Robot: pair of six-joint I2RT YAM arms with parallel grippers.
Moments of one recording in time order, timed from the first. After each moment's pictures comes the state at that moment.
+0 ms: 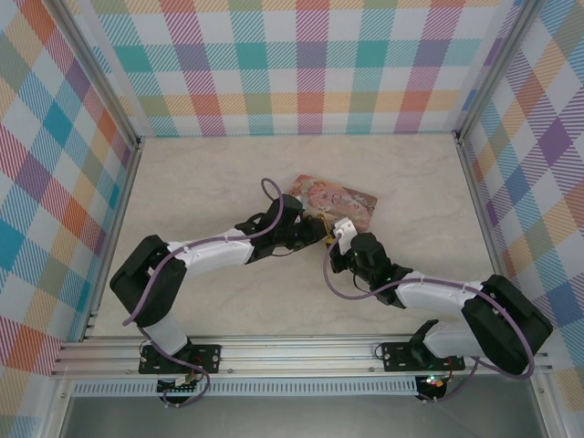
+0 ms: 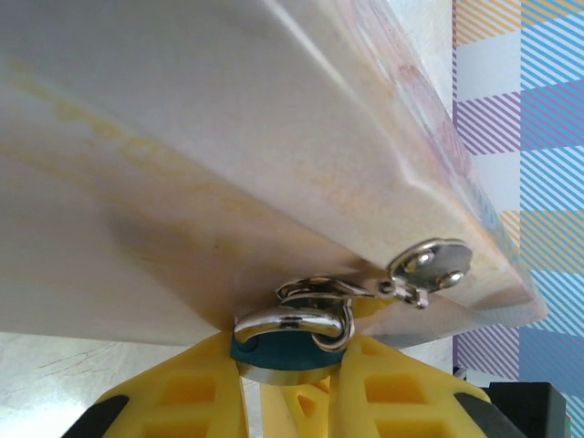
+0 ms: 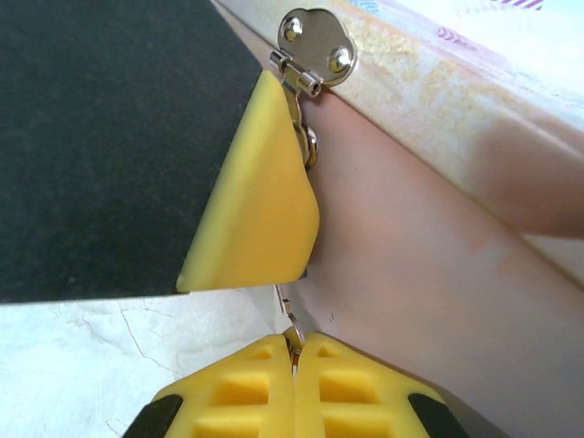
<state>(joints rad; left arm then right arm) -0.80 1.67 1.02 0.03 0.21 -1.05 0.75 1.27 0.39 0.43 0.12 0.07</state>
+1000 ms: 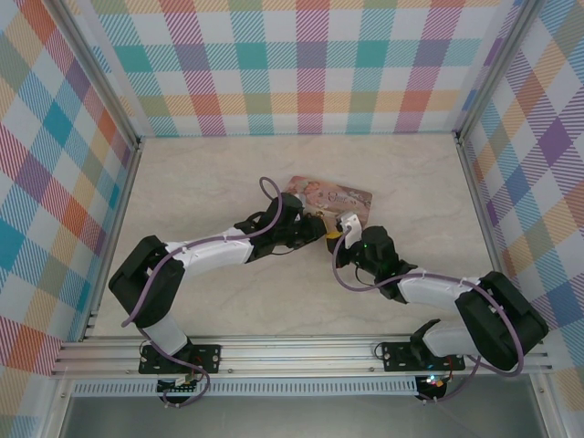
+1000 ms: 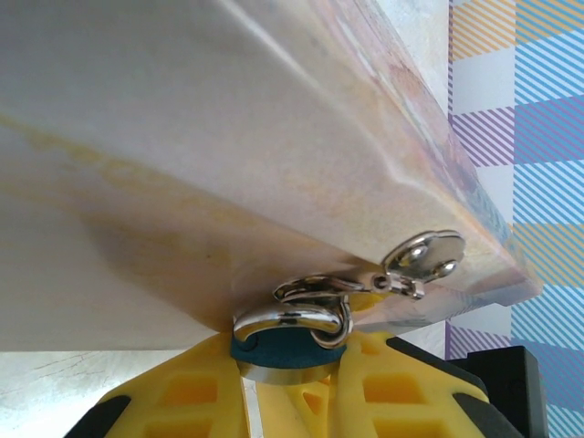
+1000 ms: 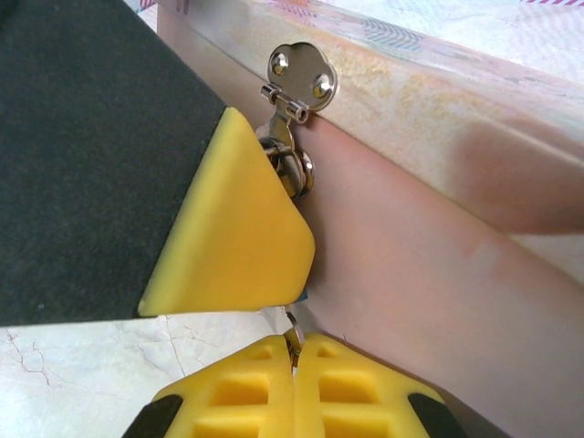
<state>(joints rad) -0.80 1.66 1.03 0.02 0.19 -1.08 0.62 1.31 0.38 0.55 -0.14 0.13</state>
